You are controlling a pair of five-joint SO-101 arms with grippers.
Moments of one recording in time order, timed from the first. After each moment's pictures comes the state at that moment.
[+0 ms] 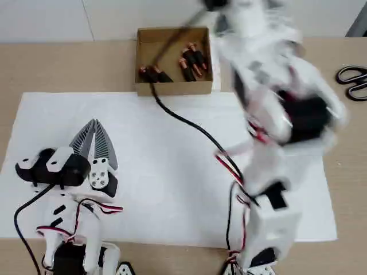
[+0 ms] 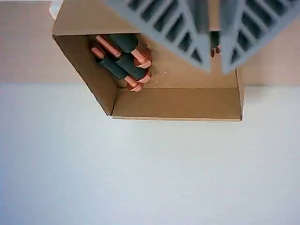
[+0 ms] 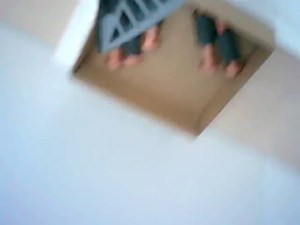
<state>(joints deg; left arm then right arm) 2.1 -103.3 76.8 37.4 11.3 -12.9 16.2 -94.7 96.5 13.1</state>
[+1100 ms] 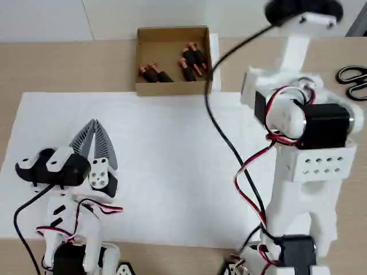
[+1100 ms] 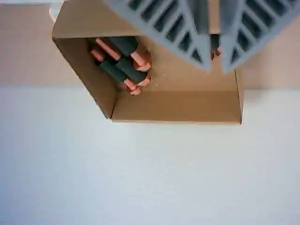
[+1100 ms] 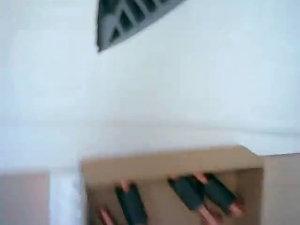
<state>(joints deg) 2.1 -103.3 76.8 38.5 11.3 -5.9 -15.0 -29.0 96.7 -16.7</state>
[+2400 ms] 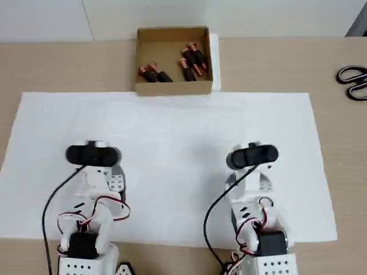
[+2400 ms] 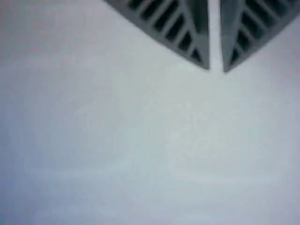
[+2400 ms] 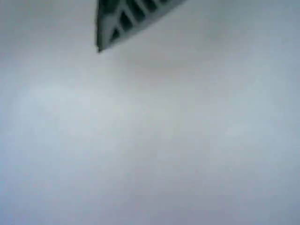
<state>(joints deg) -0.5 -103.2 95.6 54.7 2.2 -8.5 -100.0 93.8 58.9 -1.3</state>
